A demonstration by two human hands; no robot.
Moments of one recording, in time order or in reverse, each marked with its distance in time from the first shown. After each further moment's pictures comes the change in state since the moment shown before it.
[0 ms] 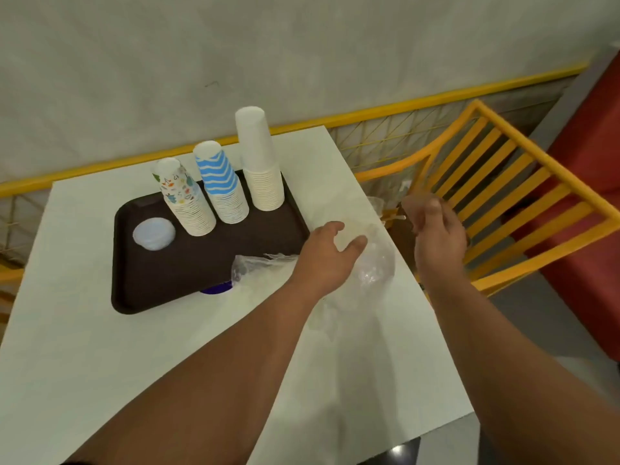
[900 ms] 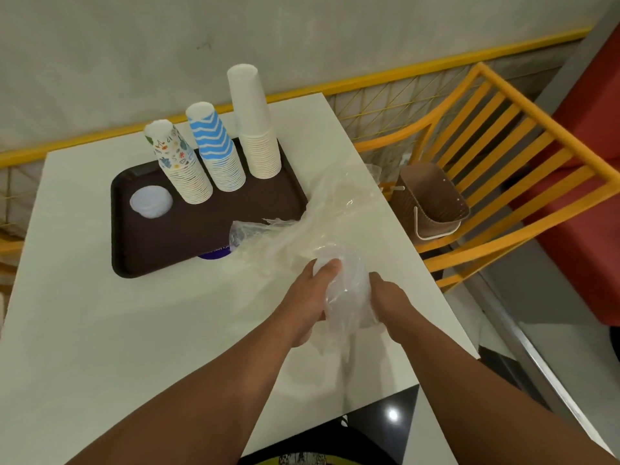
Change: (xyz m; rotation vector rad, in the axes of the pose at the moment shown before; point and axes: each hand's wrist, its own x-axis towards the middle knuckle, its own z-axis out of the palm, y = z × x) left_hand -0.087 -0.062 0.030 -0.629 -0.212 -0.387; right_hand -0.086 0.105 -0.013 -0.527 -0.533 0.582
